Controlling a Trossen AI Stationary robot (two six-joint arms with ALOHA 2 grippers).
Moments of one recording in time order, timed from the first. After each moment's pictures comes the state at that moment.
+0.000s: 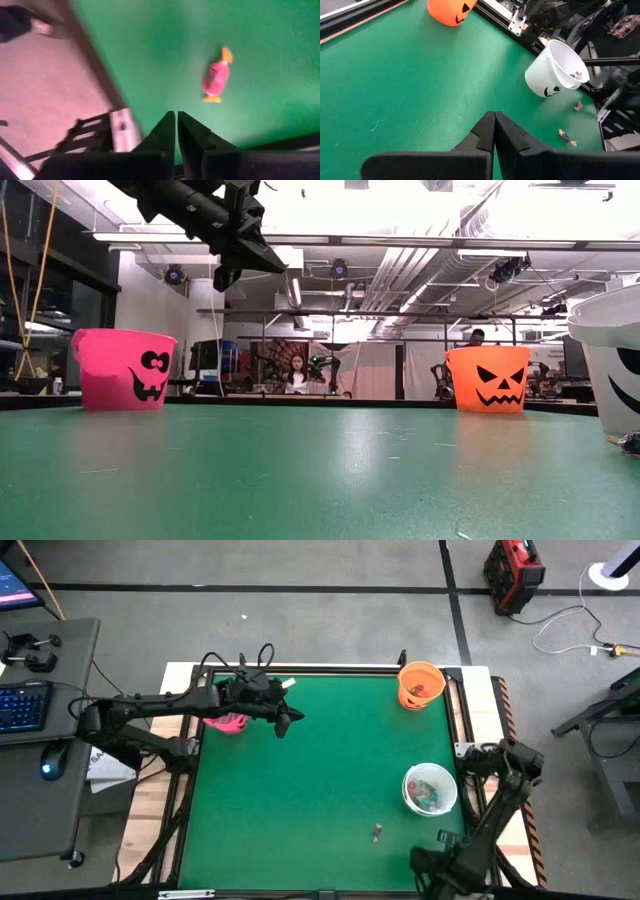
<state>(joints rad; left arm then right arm) 0.31 1.26 0.89 -0.17 0.20 -0.41 1.02 1.86 1.40 -1.09 -0.15 1.35</state>
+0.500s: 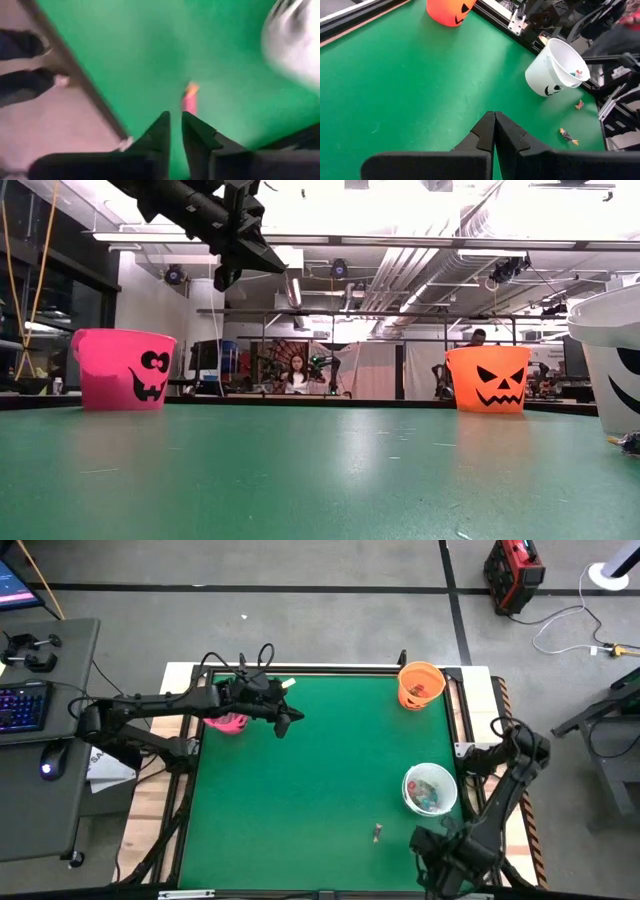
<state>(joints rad) 0.31 1.26 0.89 -0.17 0.20 -0.40 0.99 1.72 1.42 -1.20 0.03 1.49</state>
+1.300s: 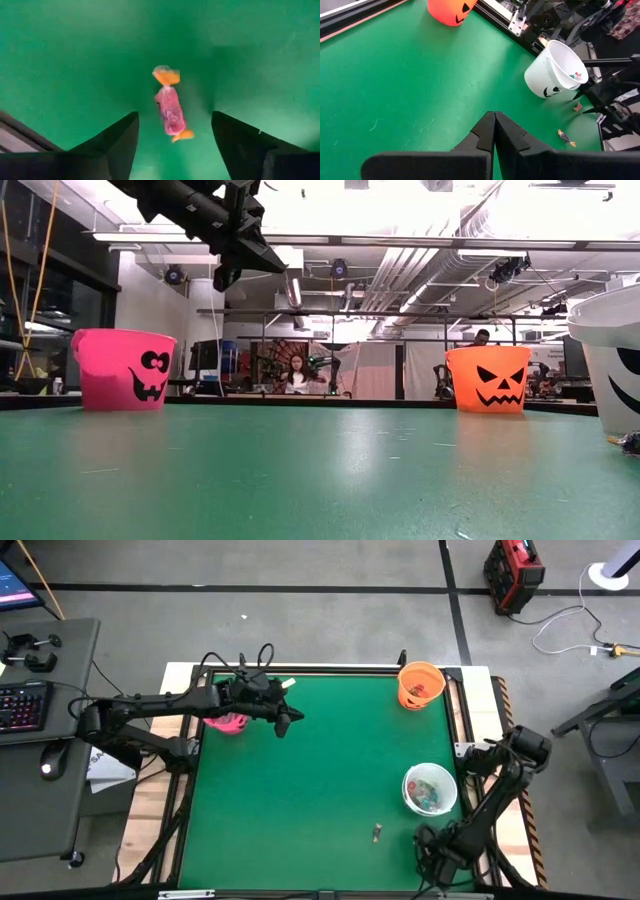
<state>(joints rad) 0.31 1.26 0.89 -0.17 0.20 -0.42 1.02 1.72 1.00 -0.75 -0.12 1.75</state>
